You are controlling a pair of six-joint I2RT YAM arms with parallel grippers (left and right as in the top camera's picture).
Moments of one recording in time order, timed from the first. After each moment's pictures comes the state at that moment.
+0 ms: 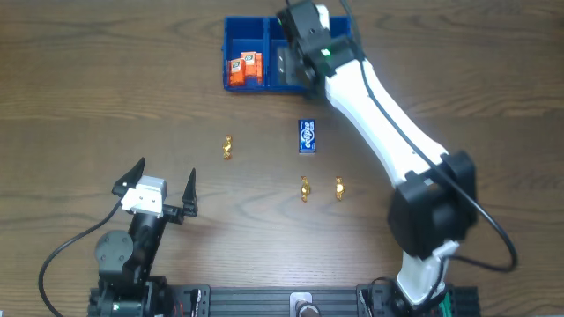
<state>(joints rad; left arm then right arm) -0.05 0.01 0.03 -0.11 0.18 0.07 0.48 1.93 1.70 -0.83 0.24 0.39</state>
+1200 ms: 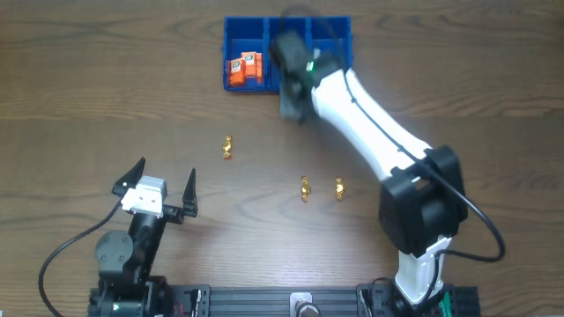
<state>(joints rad) -0.05 0.01 0.03 -0.11 0.18 0.07 0.53 1.99 1.77 -1.01 0.14 0.51</state>
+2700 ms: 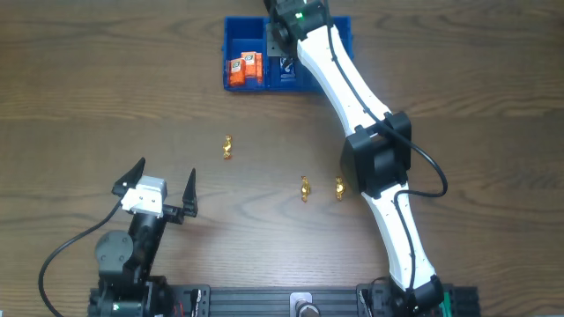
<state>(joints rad) -0.05 0.01 0.03 -0.11 0.18 0.07 0.46 2.50 2.48 -1.05 0.18 0.39</state>
